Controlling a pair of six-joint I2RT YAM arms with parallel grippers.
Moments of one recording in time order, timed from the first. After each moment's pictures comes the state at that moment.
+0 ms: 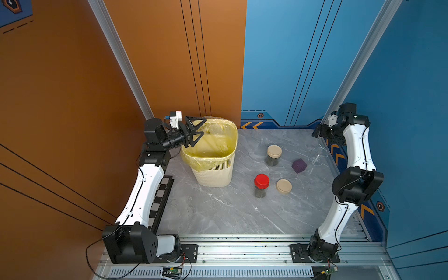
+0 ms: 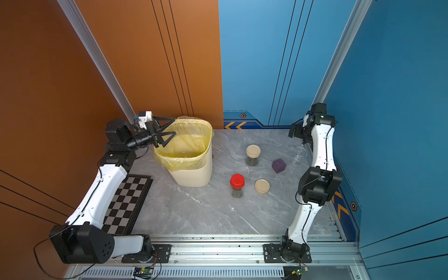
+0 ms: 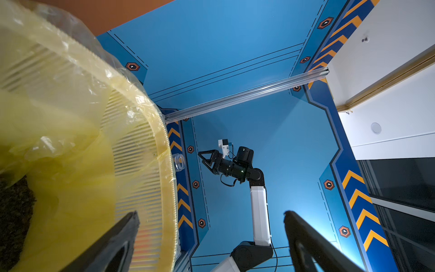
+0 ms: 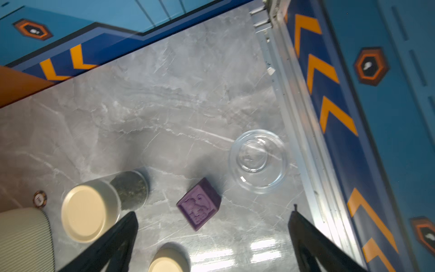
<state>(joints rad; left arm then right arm) -0.02 1.29 1.30 -0.13 0.87 -1.15 -0.24 2.00 2.16 -1.21 -0.15 0.09</state>
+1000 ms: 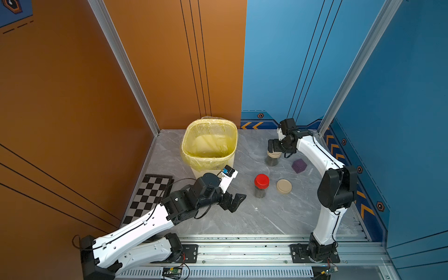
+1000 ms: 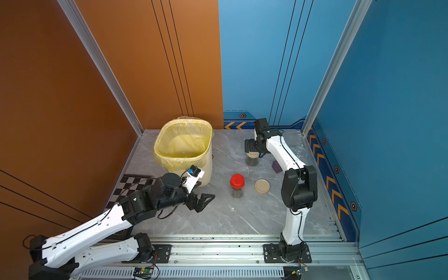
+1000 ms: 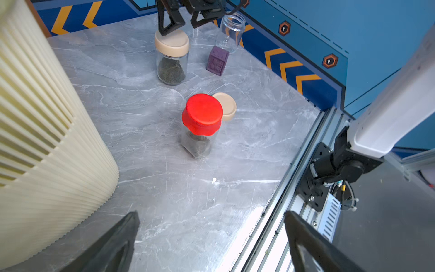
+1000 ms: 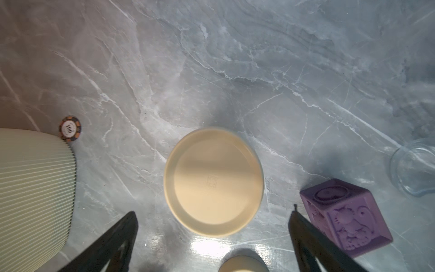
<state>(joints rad) -0.98 0.93 0.90 -0.50 -0.01 -0.27 0.23 1.94 1.73 -0.86 0.02 0.21</state>
